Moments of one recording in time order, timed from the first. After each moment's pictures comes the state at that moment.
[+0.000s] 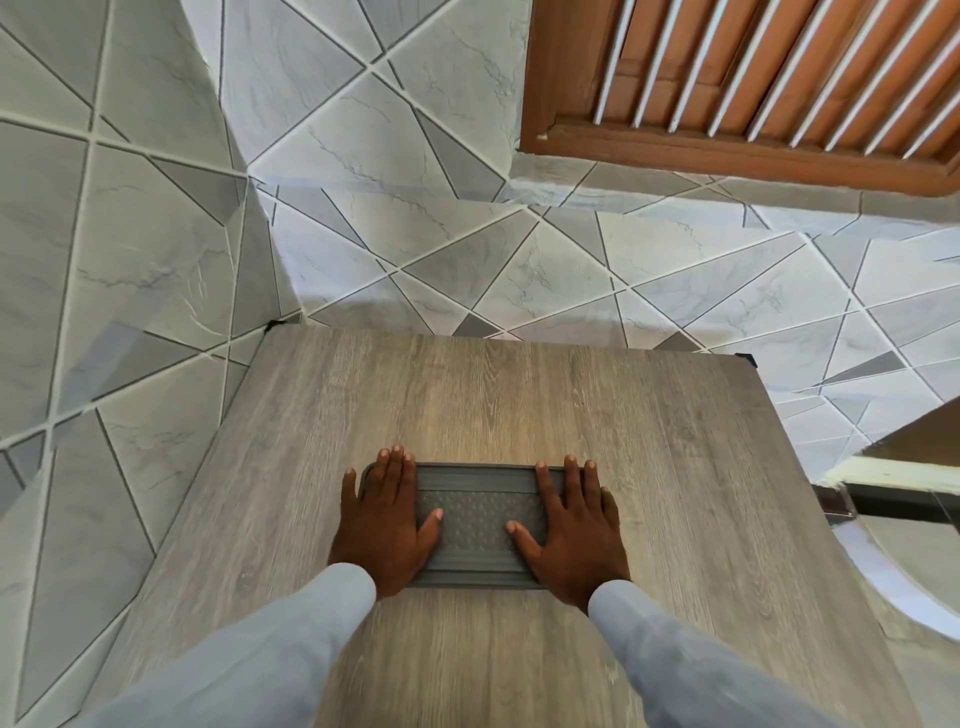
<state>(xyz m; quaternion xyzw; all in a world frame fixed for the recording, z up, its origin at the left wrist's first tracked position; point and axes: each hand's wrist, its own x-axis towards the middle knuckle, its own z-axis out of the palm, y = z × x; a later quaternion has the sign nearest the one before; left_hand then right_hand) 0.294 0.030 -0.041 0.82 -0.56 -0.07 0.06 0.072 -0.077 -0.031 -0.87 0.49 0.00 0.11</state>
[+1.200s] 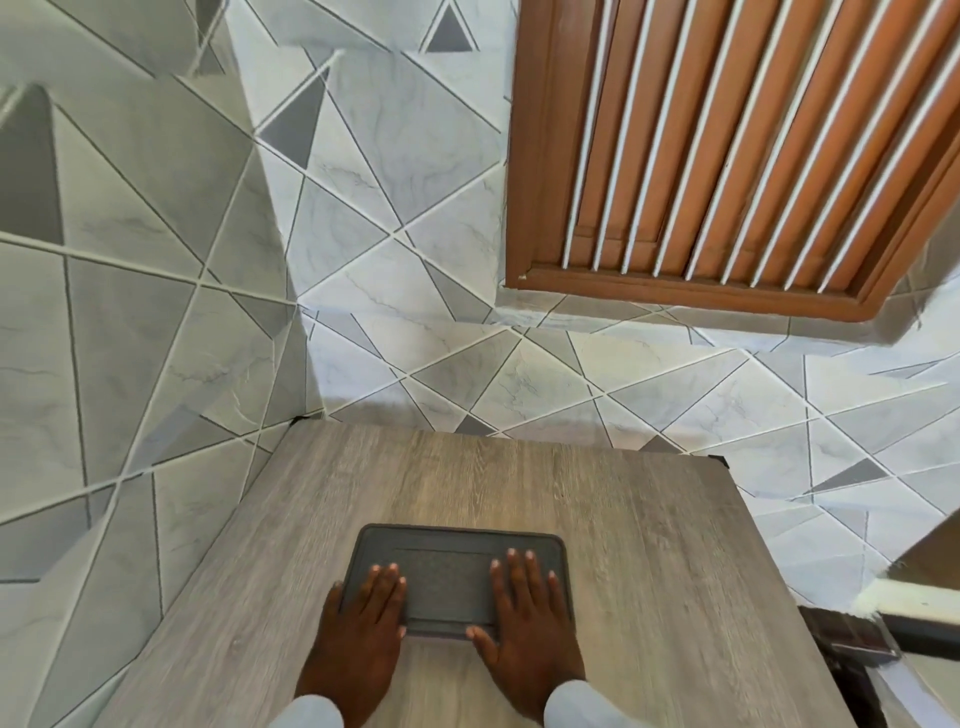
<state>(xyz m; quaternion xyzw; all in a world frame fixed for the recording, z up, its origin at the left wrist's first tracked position) 0.255 0.080 -0.032 0.81 -0.58 -0.04 -0.02 0.063 -0.052 -0.031 -0.91 0.40 0.03 0.09</state>
